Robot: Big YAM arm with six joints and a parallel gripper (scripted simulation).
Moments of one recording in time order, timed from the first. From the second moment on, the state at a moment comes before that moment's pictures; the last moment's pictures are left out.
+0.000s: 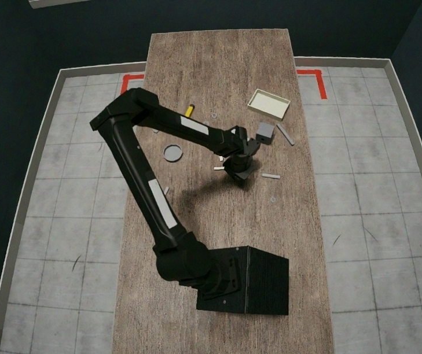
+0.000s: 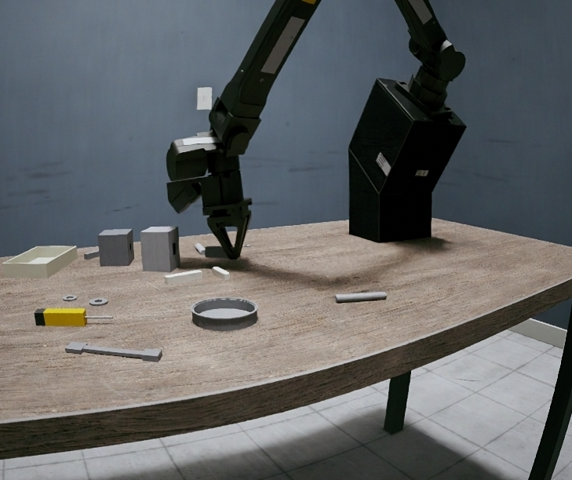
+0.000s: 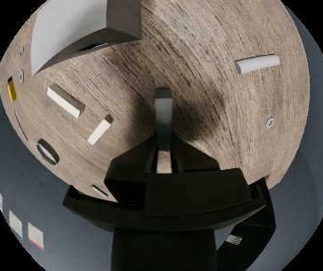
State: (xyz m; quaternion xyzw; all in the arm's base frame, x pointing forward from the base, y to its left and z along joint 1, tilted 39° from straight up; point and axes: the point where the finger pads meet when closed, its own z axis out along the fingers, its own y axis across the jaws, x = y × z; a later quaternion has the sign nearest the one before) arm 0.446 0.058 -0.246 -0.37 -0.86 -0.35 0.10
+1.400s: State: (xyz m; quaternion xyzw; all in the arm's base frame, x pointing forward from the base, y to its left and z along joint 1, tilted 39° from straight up) arm 0.446 0.066 -0.251 -0.36 -0.86 -0.35 0.10
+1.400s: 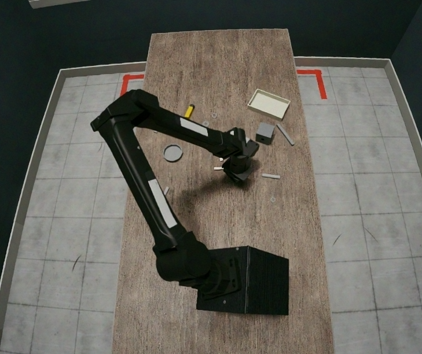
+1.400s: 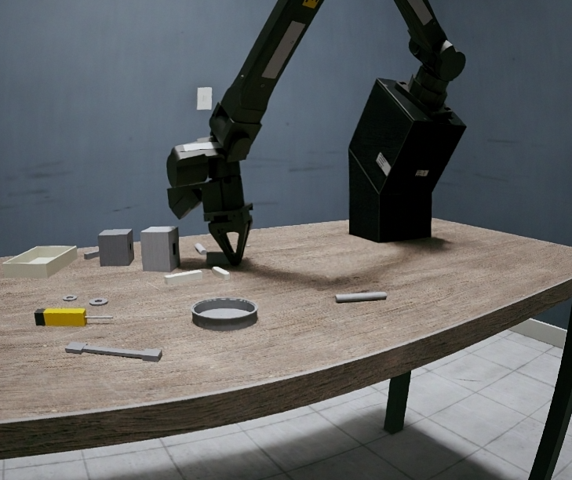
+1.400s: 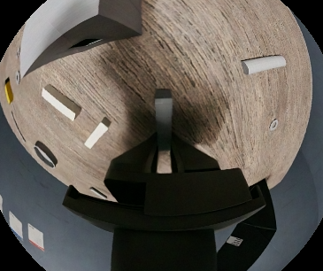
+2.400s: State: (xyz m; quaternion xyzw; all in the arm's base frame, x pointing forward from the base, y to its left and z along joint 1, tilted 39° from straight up) arm 0.446 0.068 -0.251 -0.36 -0.86 -0.35 0.10
